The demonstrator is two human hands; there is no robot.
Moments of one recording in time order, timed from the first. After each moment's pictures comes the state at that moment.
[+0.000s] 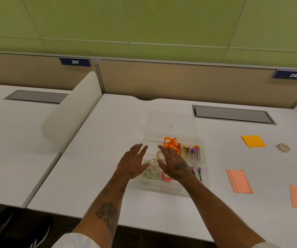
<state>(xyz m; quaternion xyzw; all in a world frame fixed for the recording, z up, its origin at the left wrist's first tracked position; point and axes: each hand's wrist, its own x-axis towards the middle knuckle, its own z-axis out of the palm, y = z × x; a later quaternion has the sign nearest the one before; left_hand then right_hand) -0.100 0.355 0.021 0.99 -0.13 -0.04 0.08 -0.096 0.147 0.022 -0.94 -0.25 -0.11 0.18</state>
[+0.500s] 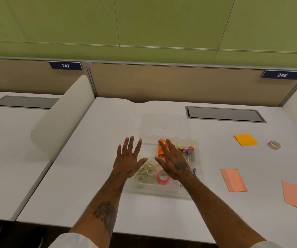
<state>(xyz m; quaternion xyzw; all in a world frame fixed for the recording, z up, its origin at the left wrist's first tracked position) -0.081 0.352 0.020 0.99 -0.10 0.01 0.04 -0.082 0.132 0.020 -0.96 -0.17 -0.06 0.19</state>
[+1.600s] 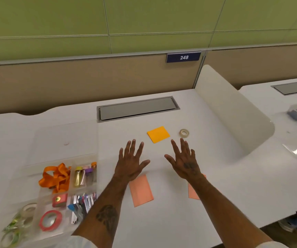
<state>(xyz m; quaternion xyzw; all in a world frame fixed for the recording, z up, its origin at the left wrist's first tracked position) 0.010 -0.065 -0.027 0.96 -0.26 -0.06 0.07 -0.068 -0.294 -0.009 -0.99 0.12 0.00 0.07</state>
